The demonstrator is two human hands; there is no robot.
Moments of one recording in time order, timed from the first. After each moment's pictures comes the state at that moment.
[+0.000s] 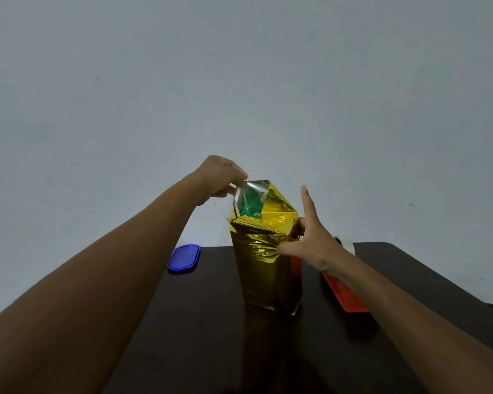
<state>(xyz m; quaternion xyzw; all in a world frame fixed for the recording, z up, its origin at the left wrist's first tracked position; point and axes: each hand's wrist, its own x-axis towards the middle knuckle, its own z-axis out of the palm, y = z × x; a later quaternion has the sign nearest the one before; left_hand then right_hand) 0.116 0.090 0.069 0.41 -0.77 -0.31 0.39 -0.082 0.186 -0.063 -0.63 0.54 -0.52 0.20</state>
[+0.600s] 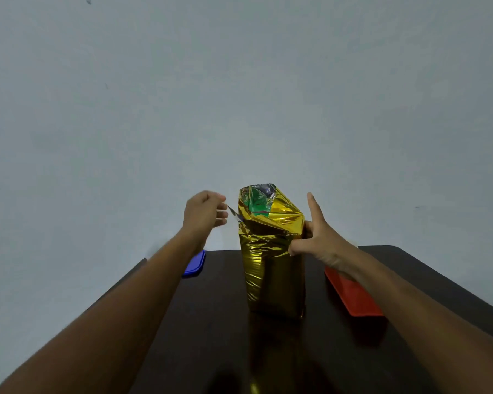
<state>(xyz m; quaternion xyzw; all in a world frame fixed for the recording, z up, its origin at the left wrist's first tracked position) 0.138 0.078 -0.010 0.38 -0.61 -0.40 0.57 -0.091 0.189 -0.051 -0.62 0.54 -0.50 0.28</state>
